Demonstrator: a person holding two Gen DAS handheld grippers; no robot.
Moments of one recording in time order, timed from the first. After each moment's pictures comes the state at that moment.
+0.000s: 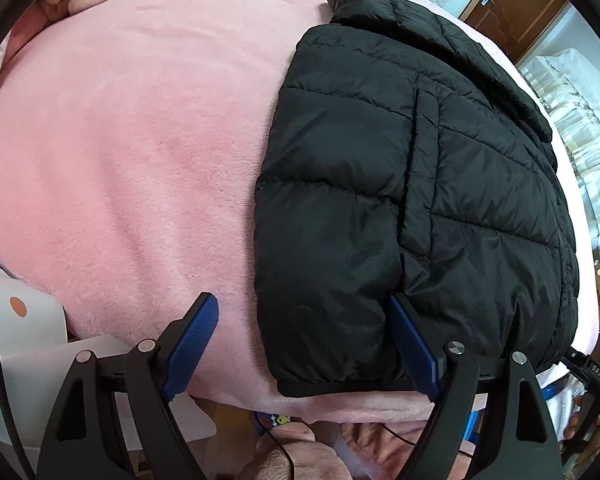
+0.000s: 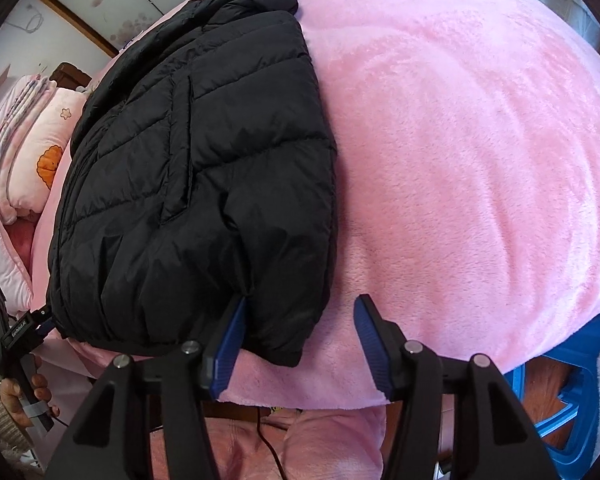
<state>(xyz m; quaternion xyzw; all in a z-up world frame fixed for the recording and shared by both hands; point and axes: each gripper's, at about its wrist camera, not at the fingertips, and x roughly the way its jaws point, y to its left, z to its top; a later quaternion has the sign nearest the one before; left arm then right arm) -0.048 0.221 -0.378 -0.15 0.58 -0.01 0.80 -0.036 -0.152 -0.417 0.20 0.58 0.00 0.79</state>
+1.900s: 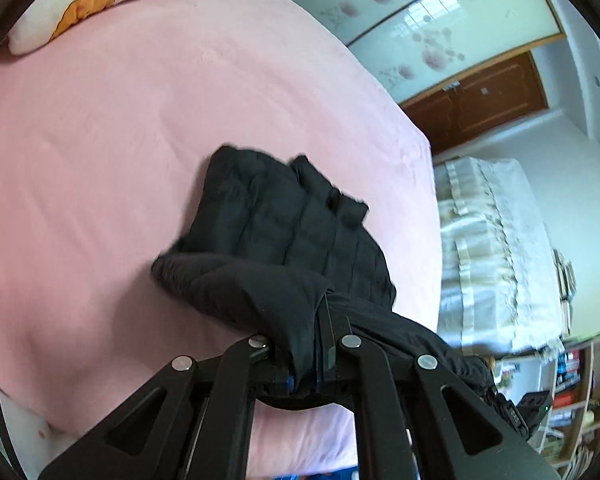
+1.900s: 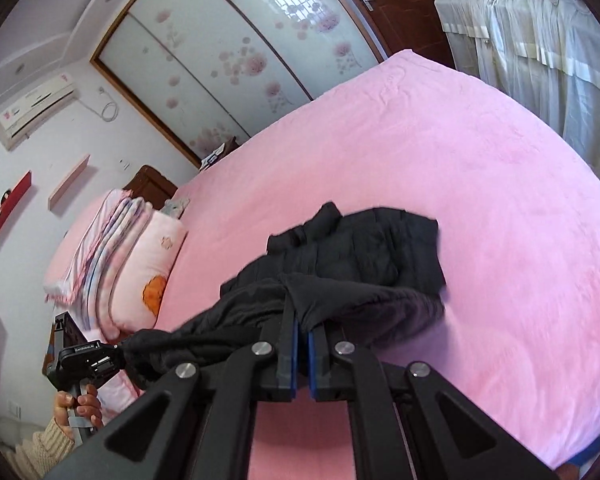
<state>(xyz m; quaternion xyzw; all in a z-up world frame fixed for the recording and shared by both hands) 0.183 0.269 -0.160 -0.35 0.51 -0.10 0.78 0.137 -0.159 -0.149 0.27 0.39 0.07 0.88</state>
